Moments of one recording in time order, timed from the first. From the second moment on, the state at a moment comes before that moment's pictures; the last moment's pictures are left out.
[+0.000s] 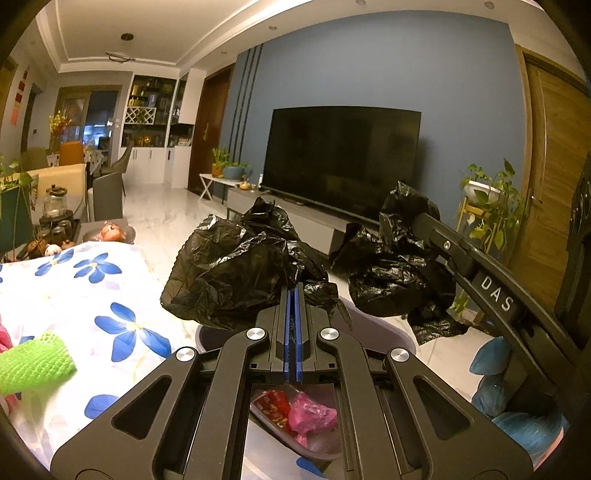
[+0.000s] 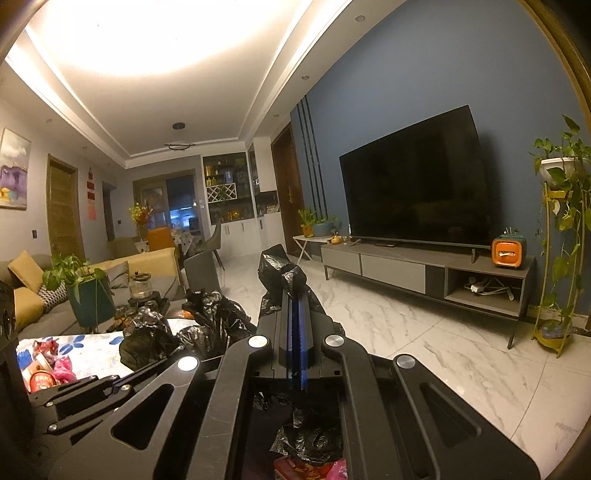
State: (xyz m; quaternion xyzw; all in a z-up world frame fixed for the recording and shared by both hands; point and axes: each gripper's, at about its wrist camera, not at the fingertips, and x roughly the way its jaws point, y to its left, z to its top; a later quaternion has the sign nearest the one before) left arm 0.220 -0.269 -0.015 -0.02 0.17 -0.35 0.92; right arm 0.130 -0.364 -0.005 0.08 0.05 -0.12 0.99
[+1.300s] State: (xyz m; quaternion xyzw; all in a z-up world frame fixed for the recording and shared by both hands) left arm 0.198 -0.184 -0.034 -0.05 0.18 -0.21 0.96; right arm 0.112 -0.356 -0.026 0.10 0.07 -0.12 0.99
